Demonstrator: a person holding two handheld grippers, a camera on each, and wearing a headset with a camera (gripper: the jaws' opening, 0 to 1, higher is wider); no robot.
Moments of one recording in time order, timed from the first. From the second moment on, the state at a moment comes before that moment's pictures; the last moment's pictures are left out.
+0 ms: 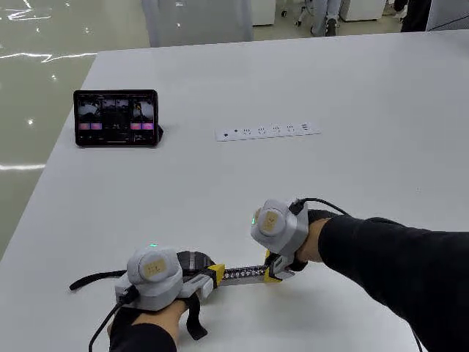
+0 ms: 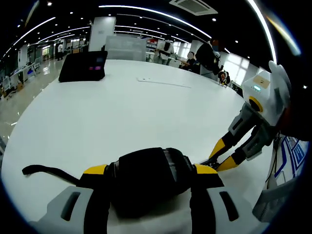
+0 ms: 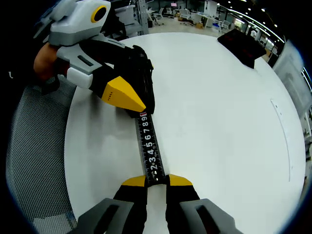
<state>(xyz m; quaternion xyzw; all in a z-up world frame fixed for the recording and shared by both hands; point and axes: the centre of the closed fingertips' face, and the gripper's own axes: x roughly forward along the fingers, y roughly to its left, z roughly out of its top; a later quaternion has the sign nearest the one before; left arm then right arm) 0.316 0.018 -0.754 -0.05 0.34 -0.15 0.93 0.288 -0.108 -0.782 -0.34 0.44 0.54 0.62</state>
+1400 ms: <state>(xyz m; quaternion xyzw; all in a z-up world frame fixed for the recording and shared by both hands) 0.315 0.018 -0.754 -0.06 0.34 -0.15 0.93 0.286 -0.079 -0.782 -0.33 0.43 0.56 0.63</state>
